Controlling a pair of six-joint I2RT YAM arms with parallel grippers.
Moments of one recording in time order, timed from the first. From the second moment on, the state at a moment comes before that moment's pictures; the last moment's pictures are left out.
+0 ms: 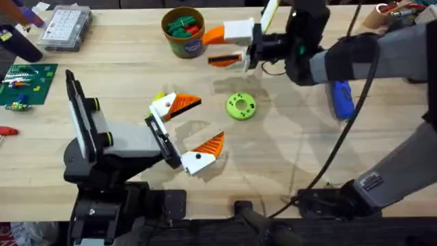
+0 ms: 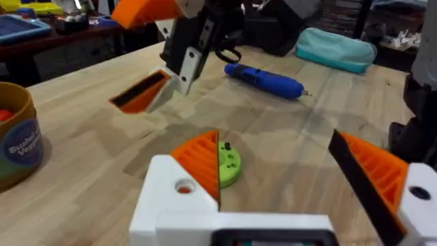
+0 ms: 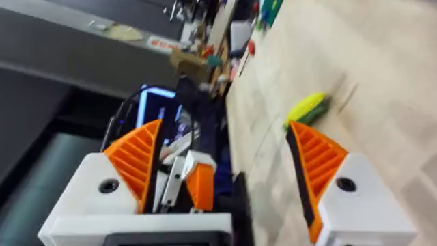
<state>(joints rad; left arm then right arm) -0.01 0.00 0.01 -0.09 1.00 -0.02 0.34 1.89 0.93 0.88 -1.20 1.15</state>
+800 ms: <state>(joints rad) -0.01 0.00 0.01 -0.09 1.01 -0.02 0.26 1.14 0.96 -0.46 -0.63 0.30</state>
